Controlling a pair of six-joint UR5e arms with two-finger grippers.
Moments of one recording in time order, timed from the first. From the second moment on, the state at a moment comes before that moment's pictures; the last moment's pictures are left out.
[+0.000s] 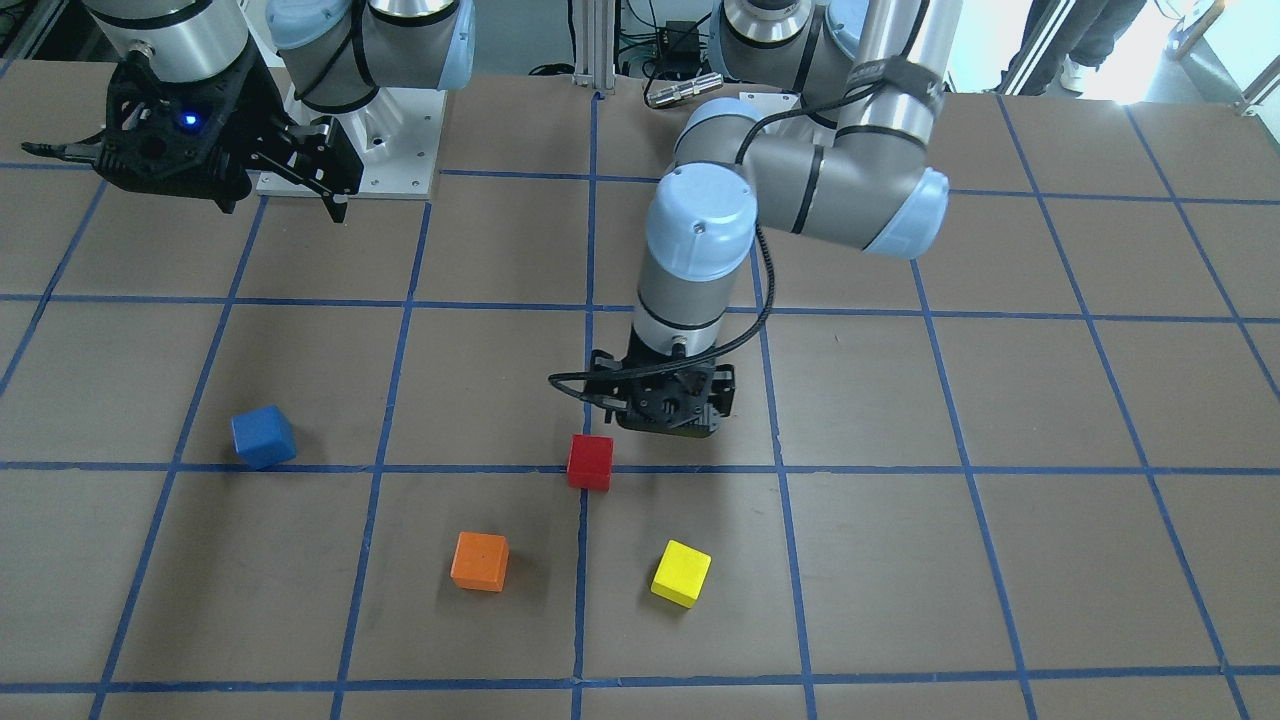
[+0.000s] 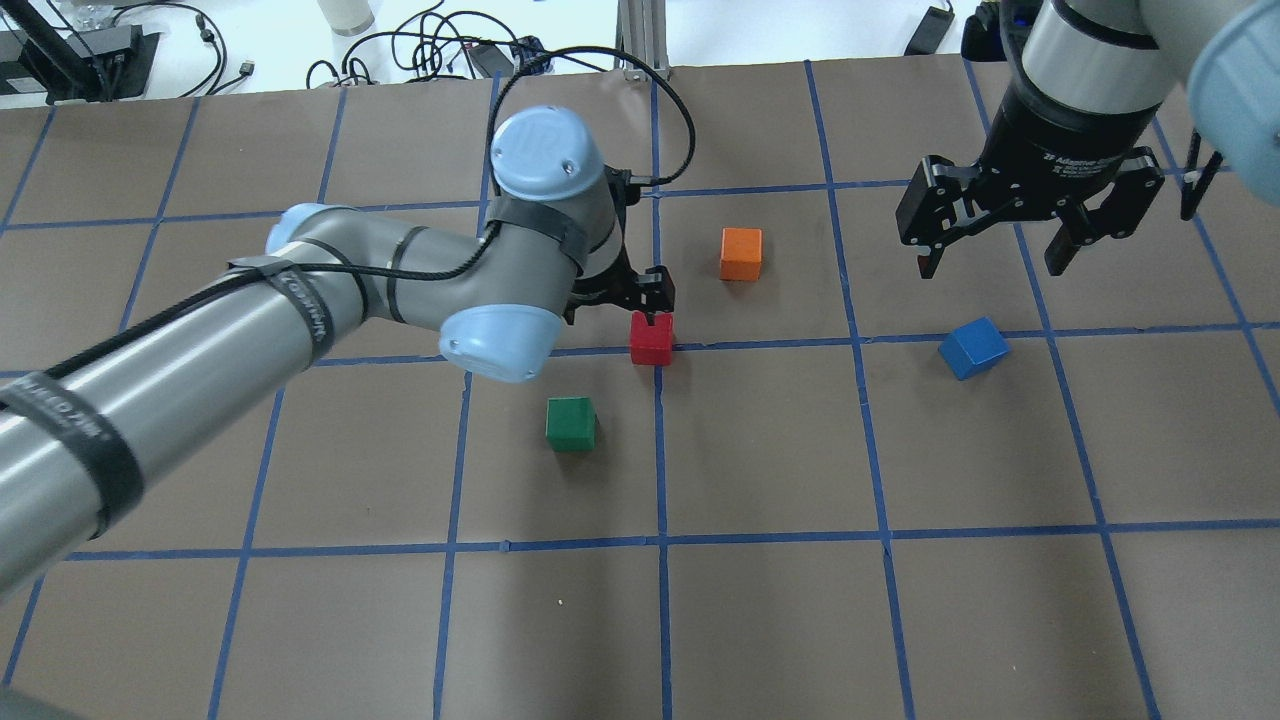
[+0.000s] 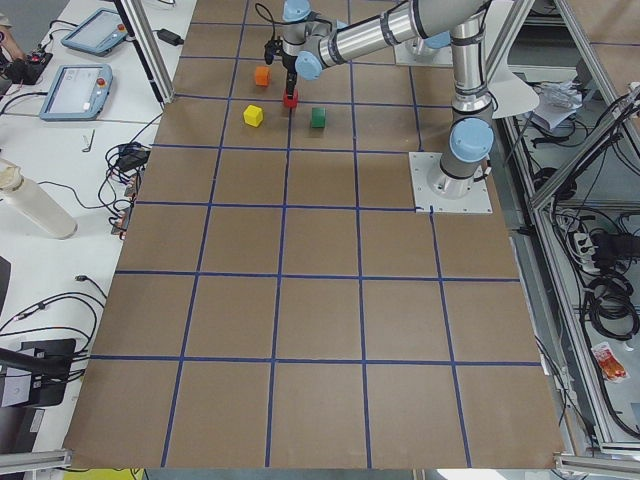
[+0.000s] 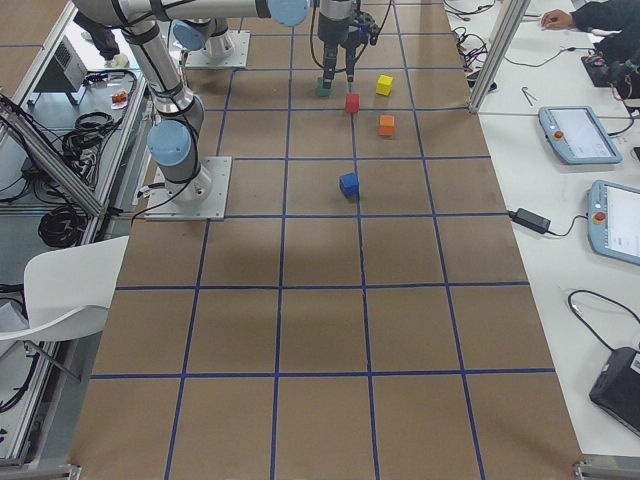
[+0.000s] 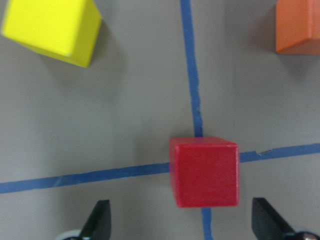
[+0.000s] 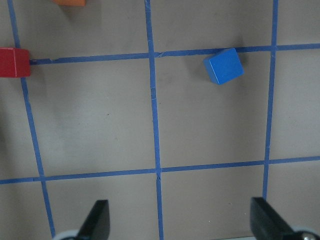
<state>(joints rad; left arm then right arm) -1.82 -1.88 -1.73 -1.02 1.53 -0.16 1.56 -1.62 1.58 -1.45 -1.60 0.05</state>
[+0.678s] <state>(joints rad) -1.64 -1.59 -1.49 -1.63 1.66 0.17 1.65 -1.42 1.58 -1.68 -1.50 0.18</state>
